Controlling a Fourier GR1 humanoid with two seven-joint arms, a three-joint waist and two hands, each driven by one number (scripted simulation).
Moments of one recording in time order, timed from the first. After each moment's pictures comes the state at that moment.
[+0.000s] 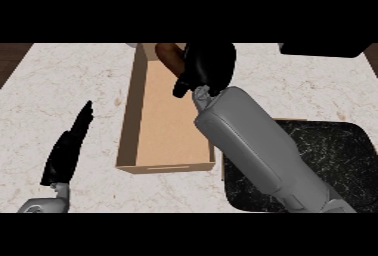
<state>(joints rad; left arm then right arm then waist) -0.05 0.20 -0.01 -1.52 -0.18 0.06 0.09 -1.04 -0.01 0.39 -1.13 0.88 -0.13 1.09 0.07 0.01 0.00</state>
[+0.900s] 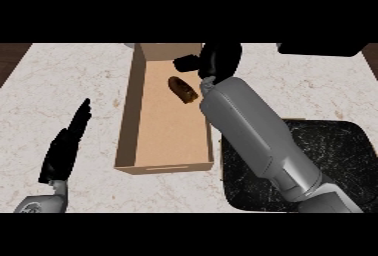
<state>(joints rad) -0.07 0.20 0.01 -1.51 -0.18 0.05 0.09 -1.12 -0.01 0.34 -0.79 0.74 -0.77 0.95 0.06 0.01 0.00</state>
